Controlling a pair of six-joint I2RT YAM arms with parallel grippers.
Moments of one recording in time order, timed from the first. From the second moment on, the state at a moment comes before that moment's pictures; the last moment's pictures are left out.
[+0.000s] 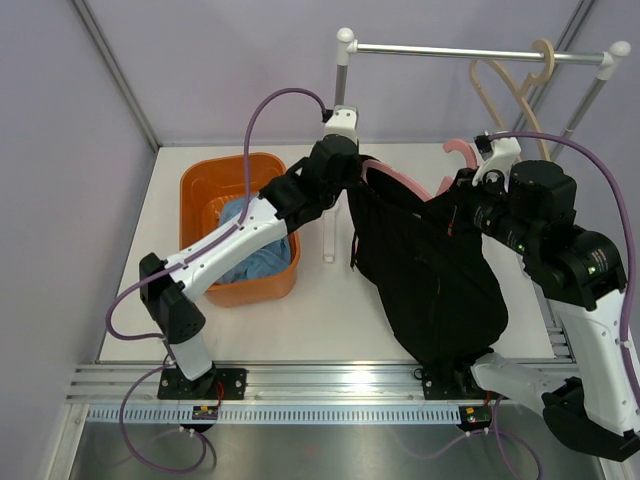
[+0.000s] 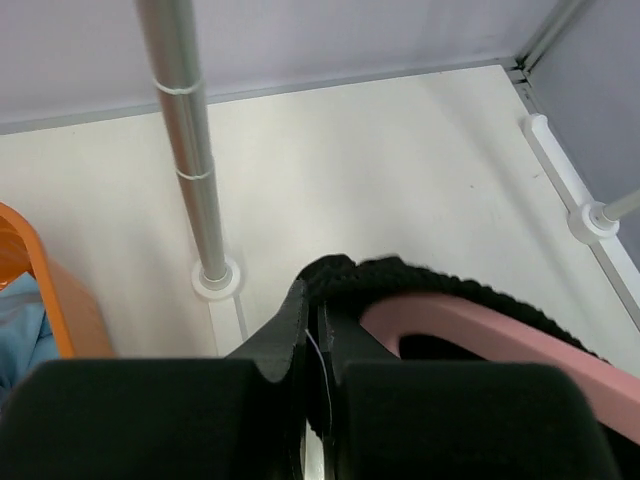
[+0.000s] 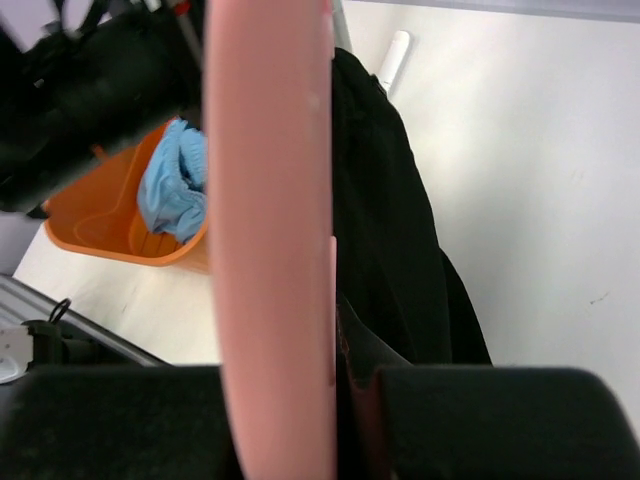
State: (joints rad) left arm -0.88 1.74 1.80 -0.42 -0.51 -0.35; right arm 0.48 1.04 1.69 -1.03 -0.05 0.28
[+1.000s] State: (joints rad) left arm -1.07 1.46 1.45 -0.28 0.05 -0.21; right arm 0.48 1.00 1.61 -0.90 0.07 0.33
